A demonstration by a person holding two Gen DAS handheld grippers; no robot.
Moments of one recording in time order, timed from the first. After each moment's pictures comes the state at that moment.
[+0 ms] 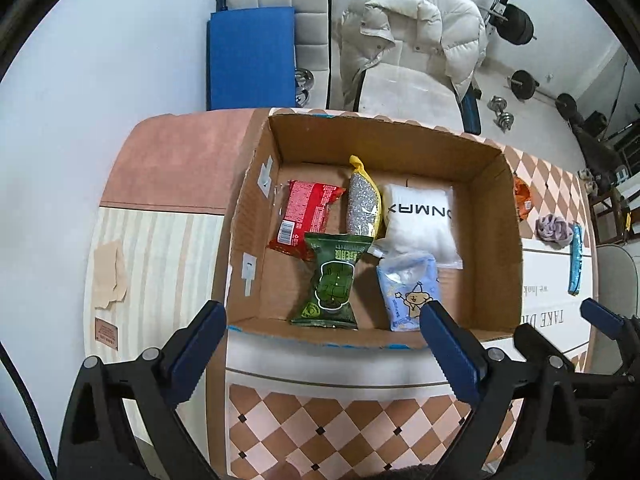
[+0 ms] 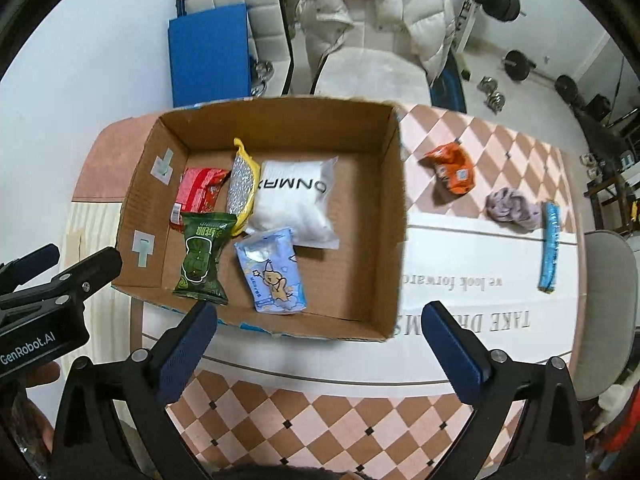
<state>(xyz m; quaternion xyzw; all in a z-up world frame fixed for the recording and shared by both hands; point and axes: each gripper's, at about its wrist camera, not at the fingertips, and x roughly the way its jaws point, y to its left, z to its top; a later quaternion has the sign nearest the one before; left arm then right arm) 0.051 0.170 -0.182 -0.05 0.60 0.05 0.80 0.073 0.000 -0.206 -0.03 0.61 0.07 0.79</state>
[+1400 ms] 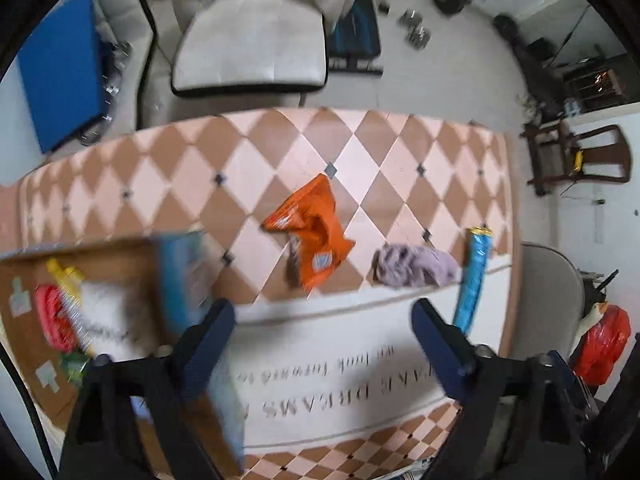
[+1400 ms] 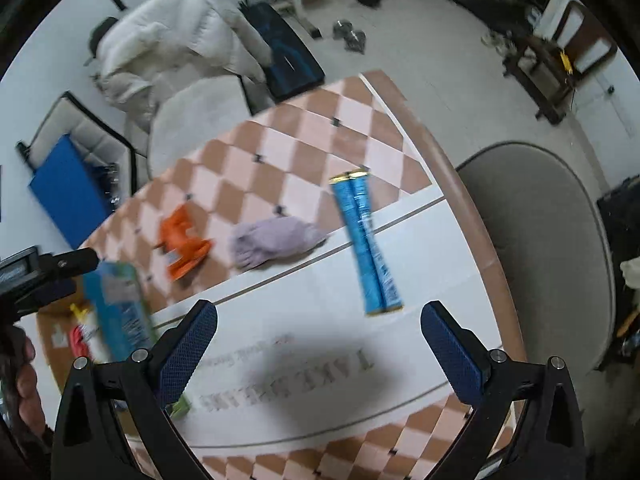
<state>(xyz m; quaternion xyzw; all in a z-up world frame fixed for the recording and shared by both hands) 0.282 -0.155 -0.291 -0.06 0.74 -0.10 0.66 0.180 -0.390 -0.246 0.16 0.63 -0.10 0.75</state>
